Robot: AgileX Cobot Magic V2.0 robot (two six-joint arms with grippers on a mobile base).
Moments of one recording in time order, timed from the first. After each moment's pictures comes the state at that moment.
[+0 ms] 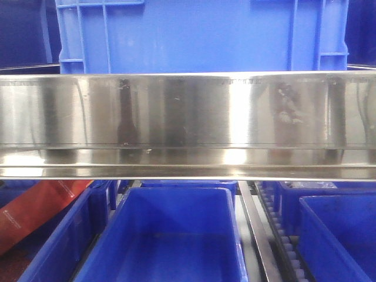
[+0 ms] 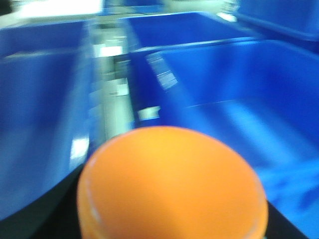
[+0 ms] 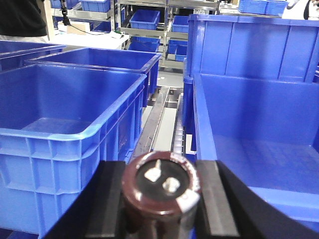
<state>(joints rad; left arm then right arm) -0.37 1.00 -1.32 -0.02 0.68 0.06 0.12 0.45 -0.90 0.07 0.65 -0.07</state>
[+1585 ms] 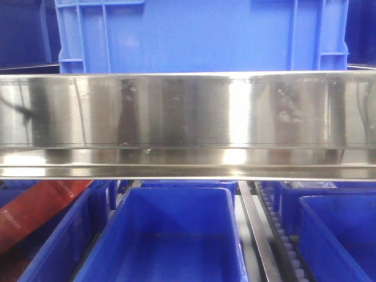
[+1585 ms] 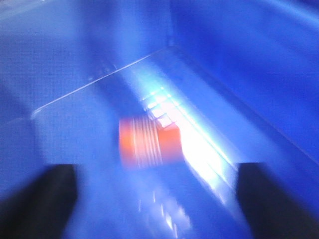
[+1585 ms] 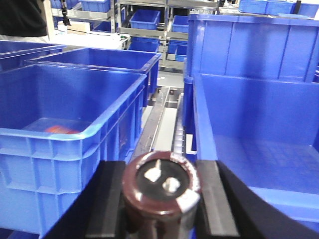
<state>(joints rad) -0.61 1.71 -2.00 0.01 1.01 0.08 0.12 0.45 -0.90 0.07 0.65 -0.07</state>
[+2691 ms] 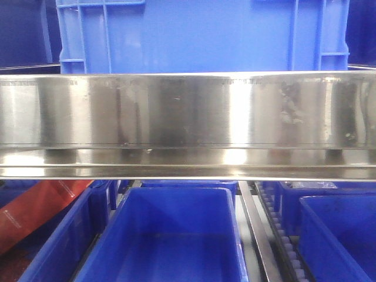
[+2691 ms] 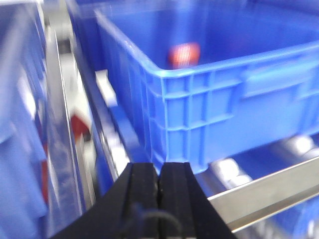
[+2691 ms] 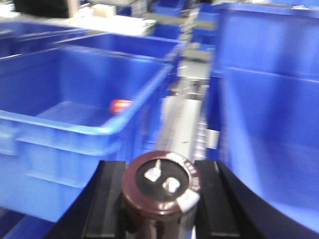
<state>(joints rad) -0.61 0.44 -0.83 0.20 0.70 -0.18 0.25 0.58 -0.95 0.07 0.63 -0.11</state>
